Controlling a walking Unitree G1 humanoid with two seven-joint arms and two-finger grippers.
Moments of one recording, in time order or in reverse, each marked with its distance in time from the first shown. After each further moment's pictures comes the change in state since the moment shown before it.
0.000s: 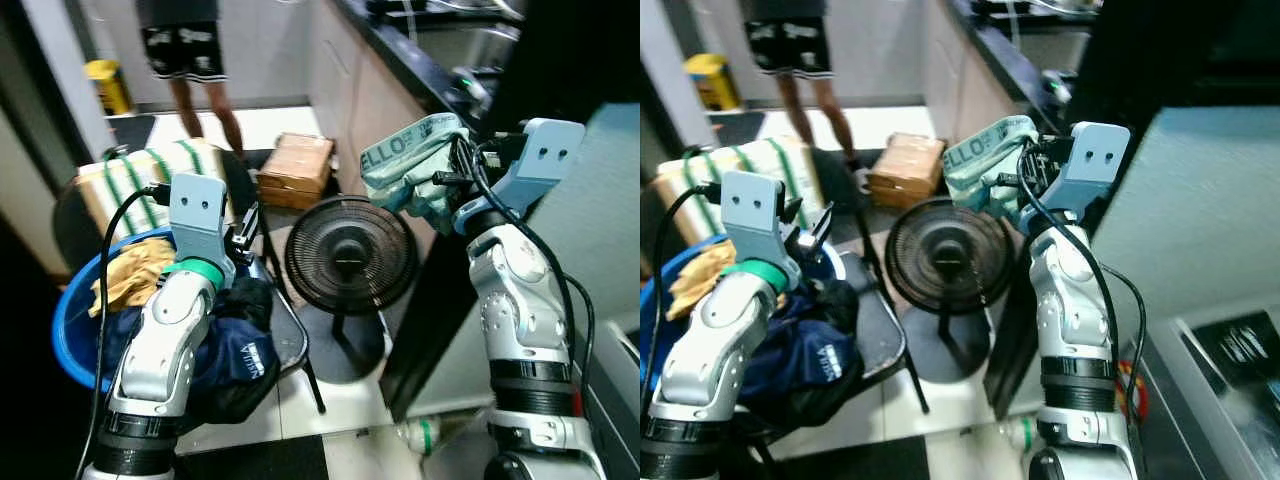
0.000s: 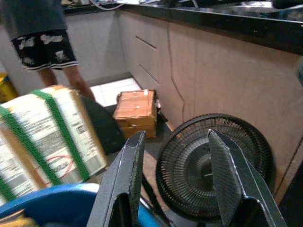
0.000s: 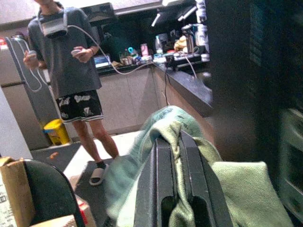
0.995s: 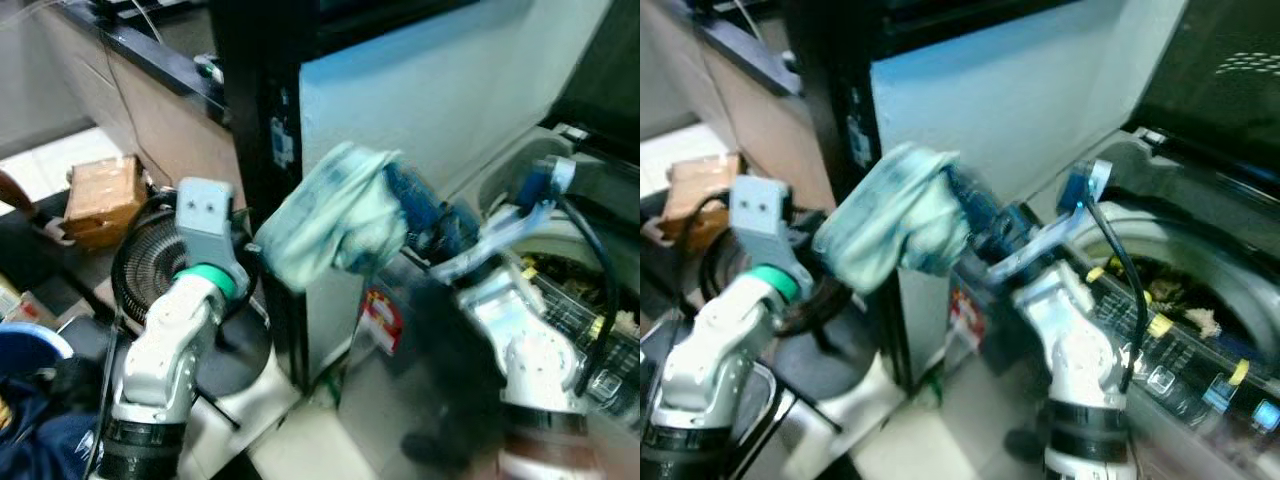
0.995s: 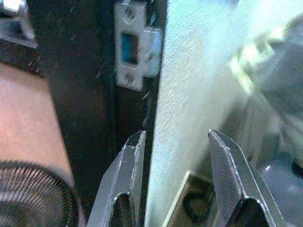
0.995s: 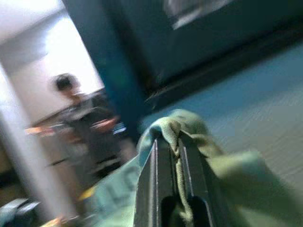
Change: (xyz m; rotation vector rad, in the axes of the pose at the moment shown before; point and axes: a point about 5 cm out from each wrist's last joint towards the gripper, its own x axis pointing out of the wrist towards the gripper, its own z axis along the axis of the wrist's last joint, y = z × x) left arm -0.003 -0.013 0.007 -0.192 0.001 -0.135; right arm -0.012 0.032 0.026 0.448 -0.073 0.411
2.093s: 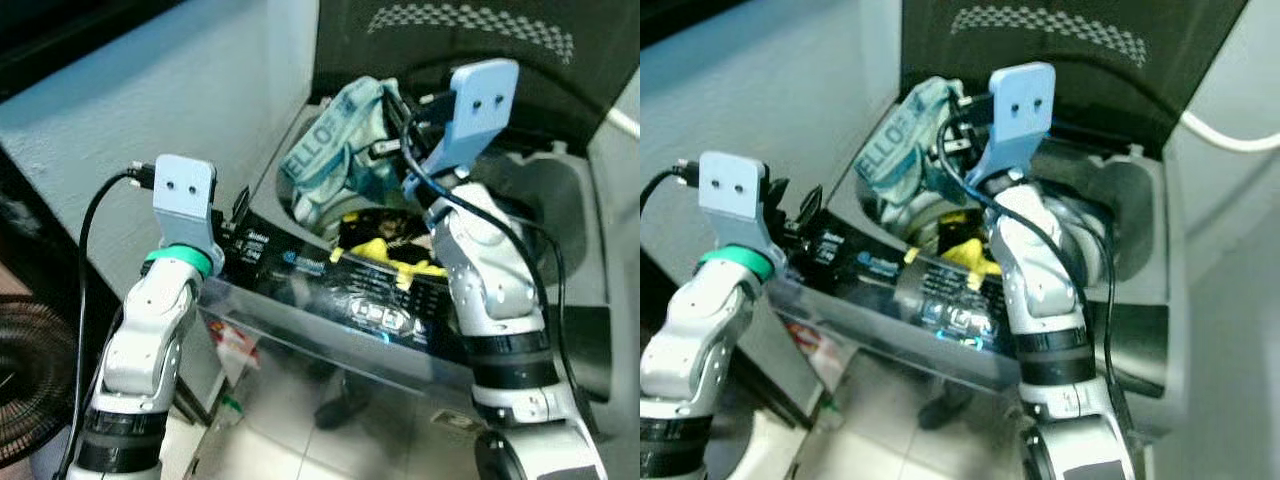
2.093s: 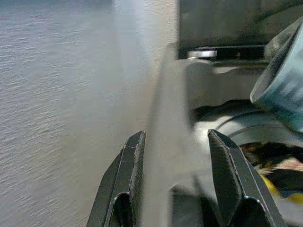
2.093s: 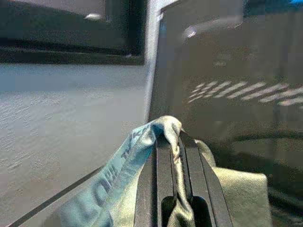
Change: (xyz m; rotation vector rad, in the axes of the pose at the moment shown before) left arm -0.002 0.018 0.015 0.239 -0.060 0.139; right arm 0.044 0.014 -0.007 -0.589 0.071 -0.134
